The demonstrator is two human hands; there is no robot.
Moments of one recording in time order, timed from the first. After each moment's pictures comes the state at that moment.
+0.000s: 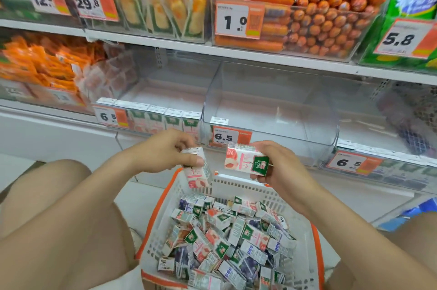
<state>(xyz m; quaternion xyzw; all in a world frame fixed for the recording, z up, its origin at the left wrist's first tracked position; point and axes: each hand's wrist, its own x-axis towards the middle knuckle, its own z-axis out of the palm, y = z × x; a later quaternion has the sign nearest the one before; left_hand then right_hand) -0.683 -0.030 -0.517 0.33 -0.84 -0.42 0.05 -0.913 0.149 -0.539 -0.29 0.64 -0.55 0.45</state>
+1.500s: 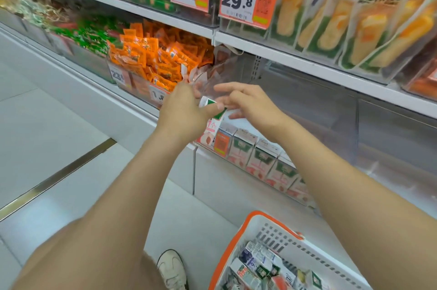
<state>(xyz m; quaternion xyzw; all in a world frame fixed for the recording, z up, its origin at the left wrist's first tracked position) -0.568 -0.194 -0.490 0.60 -0.64 -0.29 0.38 -0.746 -0.219 -0.495 -0.65 0.53 -0.36 0.40</state>
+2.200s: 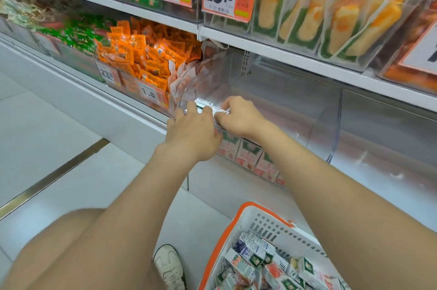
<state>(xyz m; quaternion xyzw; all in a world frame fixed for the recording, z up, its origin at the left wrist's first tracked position) -0.602 -0.176 -0.521 0.62 -0.78 -0.09 0.05 -0.747 -0.212 -0.520 -0.66 0.69 -0.20 0.22</state>
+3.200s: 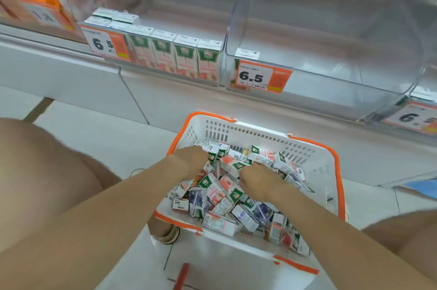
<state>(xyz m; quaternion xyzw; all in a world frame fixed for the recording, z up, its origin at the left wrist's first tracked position) -0.690 -0.017 -0.743 0.30 -0.89 -0.12 -0.32 -0.876 0.124 -0.756 -0.65 0.70 0.14 0.26</state>
